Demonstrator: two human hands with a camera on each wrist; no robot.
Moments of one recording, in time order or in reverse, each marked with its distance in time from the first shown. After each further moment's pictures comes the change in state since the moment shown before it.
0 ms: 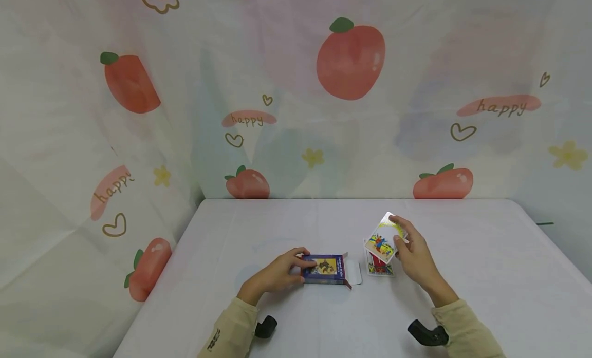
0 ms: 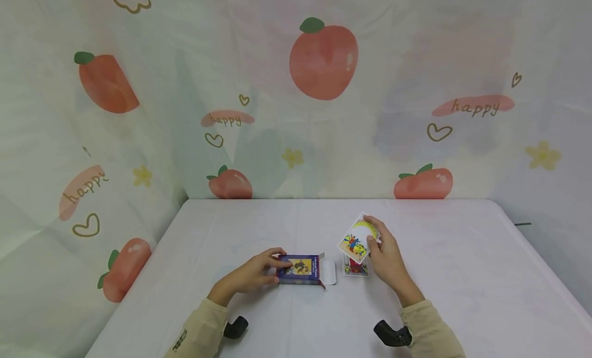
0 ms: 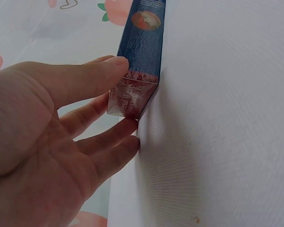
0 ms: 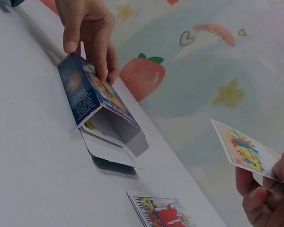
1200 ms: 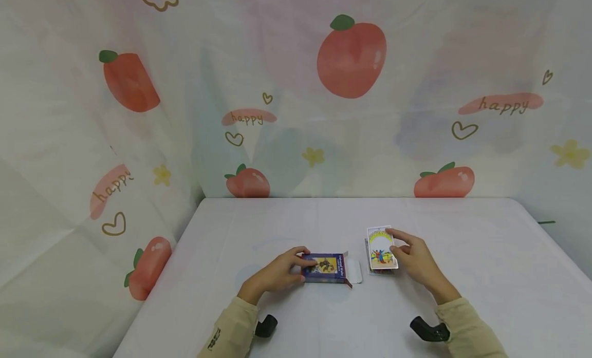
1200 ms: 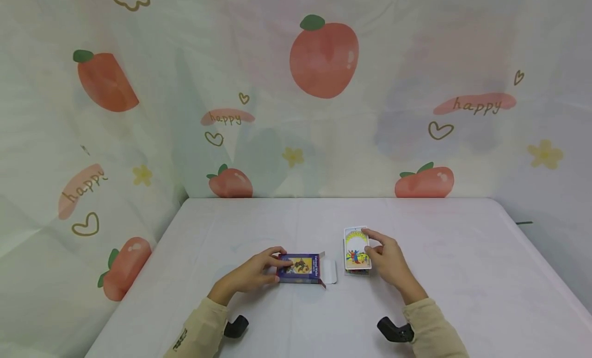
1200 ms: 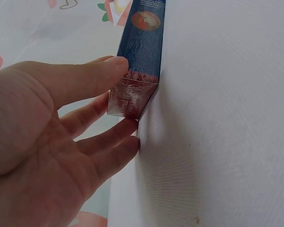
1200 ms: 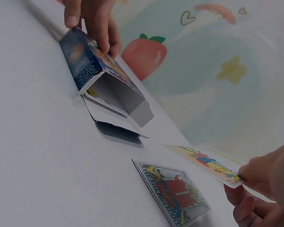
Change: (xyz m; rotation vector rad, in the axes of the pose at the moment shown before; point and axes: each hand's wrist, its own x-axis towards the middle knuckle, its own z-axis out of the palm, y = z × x) left_hand 0.001 0.000 0.001 0.017 0.000 -0.024; right_hand 0.001 0.024 -0.004 -0.102 -0.113 0.106
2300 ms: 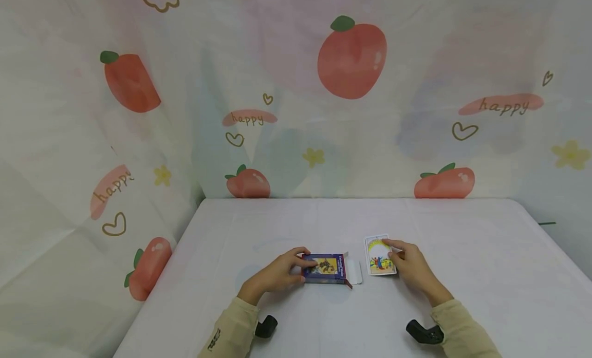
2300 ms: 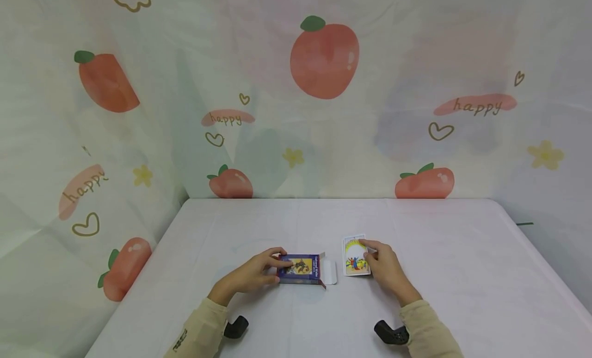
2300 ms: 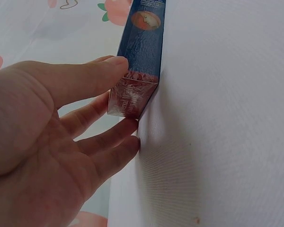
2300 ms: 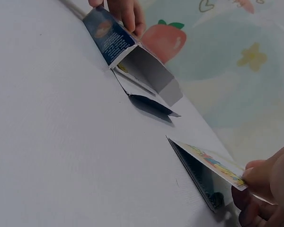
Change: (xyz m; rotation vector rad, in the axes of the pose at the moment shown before) left_hand 0.001 -0.003 0.000 0.006 0.010 0.036; right_hand 0.000 0.015 0.014 -0.135 -0.040 0.058
